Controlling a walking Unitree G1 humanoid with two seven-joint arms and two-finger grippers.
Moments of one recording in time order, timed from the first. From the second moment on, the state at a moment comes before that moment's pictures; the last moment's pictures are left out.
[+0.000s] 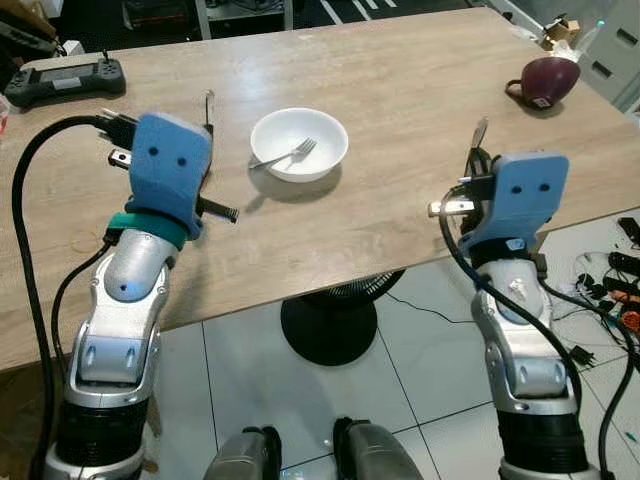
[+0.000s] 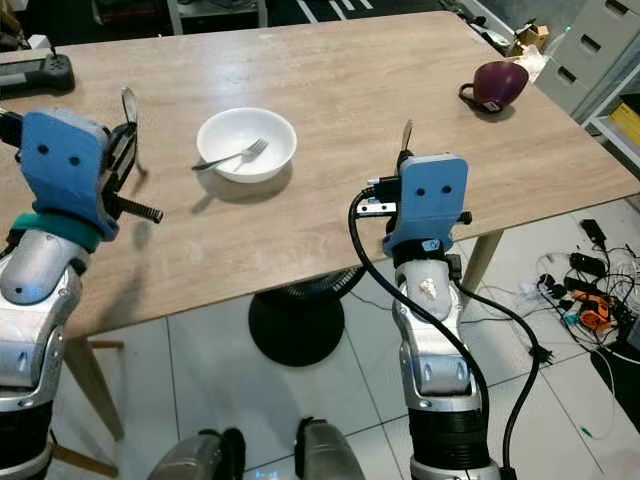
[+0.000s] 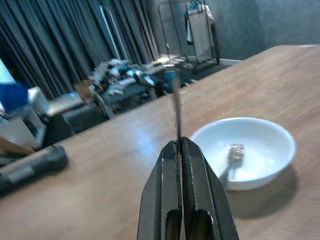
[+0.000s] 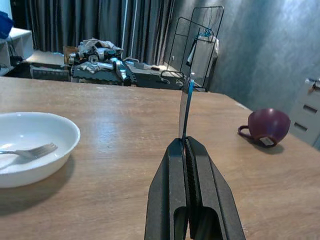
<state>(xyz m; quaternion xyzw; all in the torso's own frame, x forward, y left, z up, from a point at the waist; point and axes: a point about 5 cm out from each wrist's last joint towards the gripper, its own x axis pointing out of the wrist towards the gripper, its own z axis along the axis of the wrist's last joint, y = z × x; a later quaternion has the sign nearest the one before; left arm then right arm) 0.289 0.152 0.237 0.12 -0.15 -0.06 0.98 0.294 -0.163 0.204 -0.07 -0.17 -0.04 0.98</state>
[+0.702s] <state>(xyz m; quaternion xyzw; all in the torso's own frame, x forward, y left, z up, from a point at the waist) 0.292 0.134 0.244 0.05 -0.12 -0.13 0.98 0.301 -0.174 0.194 -0.03 -0.13 -0.06 0.99</state>
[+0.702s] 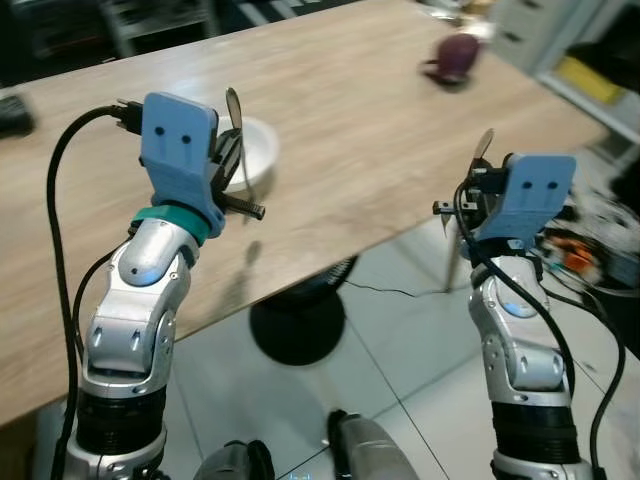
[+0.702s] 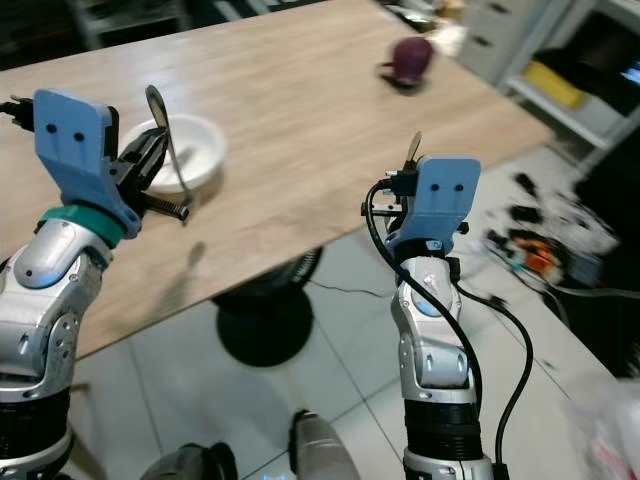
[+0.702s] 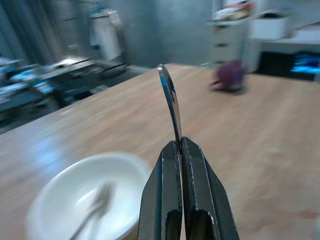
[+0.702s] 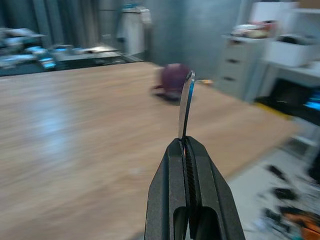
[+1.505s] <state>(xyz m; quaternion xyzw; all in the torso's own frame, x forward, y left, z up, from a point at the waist) 0.291 0.132 0.244 0.05 -0.11 -0.14 0.98 0.302 -0.169 0.191 -0.02 -0.12 -0.05 0.99</state>
